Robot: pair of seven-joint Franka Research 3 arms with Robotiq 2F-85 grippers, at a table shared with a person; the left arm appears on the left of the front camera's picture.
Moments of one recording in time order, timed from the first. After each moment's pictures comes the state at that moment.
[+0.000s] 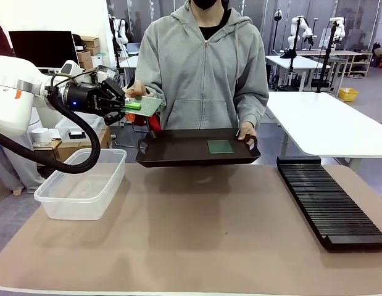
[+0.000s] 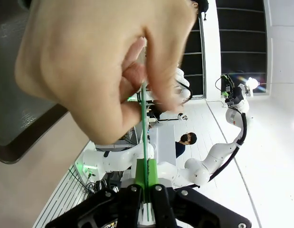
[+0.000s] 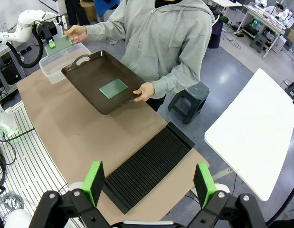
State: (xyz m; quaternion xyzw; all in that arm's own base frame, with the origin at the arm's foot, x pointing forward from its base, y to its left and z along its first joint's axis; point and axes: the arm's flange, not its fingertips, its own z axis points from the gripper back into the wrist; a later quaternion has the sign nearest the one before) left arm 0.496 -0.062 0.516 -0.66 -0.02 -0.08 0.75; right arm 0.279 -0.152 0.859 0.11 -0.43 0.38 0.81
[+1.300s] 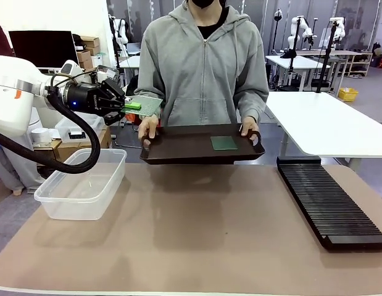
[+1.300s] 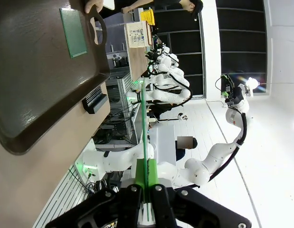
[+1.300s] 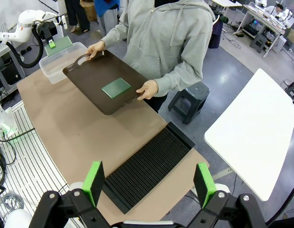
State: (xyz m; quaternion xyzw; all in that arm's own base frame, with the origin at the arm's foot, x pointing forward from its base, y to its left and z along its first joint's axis) left arm 0.496 -0.062 0.516 -0.66 -0.02 -0.08 0.75; right arm 0.279 -0.152 0.859 0.11 -0.43 0.38 0.81
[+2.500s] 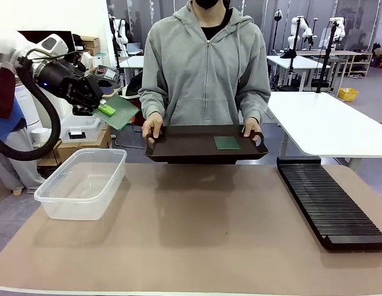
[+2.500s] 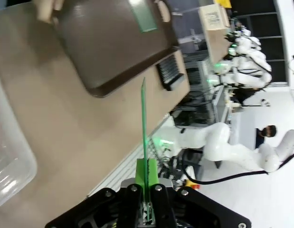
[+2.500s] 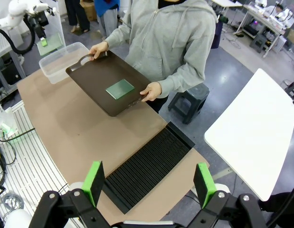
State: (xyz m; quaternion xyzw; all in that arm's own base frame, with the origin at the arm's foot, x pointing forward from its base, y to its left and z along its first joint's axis) left arm 0.470 -0.015 0.581 -0.44 -0.05 -0.15 0.88; right arm 0.279 -0.152 0.859 0.11 -0.43 0.38 0.81
